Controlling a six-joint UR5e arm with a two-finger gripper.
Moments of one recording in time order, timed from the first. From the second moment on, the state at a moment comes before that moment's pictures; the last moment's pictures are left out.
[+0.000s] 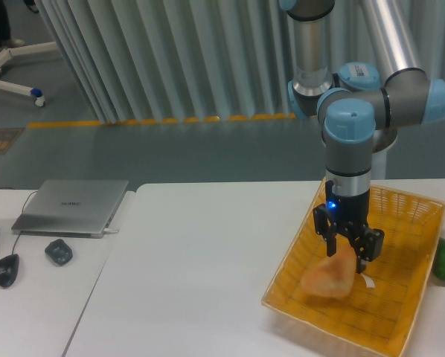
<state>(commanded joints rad) 2.27 -1.87 -1.57 -1.04 1.54 0.84</state>
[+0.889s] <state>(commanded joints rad) 2.45 -1.86 -1.53 -1.16 1.61 1.42</state>
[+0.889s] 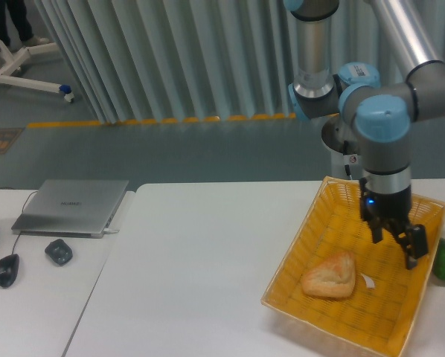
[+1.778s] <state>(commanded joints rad) 2.60 -1.86 -1.46 -1.39 1.58 1.85</state>
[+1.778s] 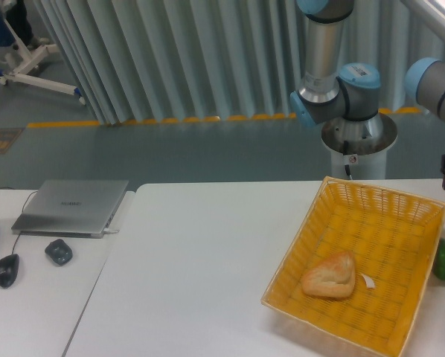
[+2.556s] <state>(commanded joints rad) 2.60 -1.86 -1.46 -1.39 1.55 1.85</state>
